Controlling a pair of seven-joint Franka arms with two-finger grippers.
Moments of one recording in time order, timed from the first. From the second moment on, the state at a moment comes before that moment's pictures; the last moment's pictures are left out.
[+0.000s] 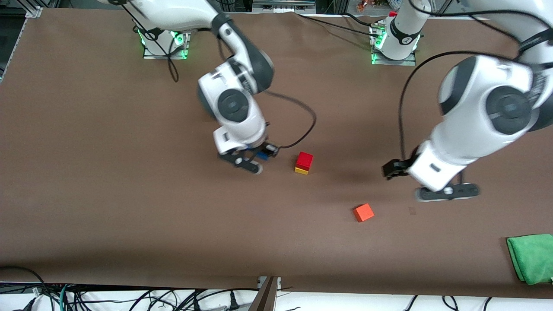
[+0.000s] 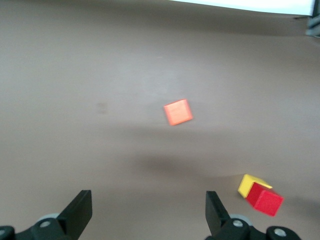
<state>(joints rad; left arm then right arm) -0.05 0.49 -0.23 -1.14 0.11 1.62 -0.37 0.77 0.74 -0.09 -1.16 0.18 1.93 1.10</state>
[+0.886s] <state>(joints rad) 0.11 0.20 -0.11 -1.39 0.03 1.47 -0.14 0.91 0.91 -0.12 -1.01 0.07 2.13 1.27</state>
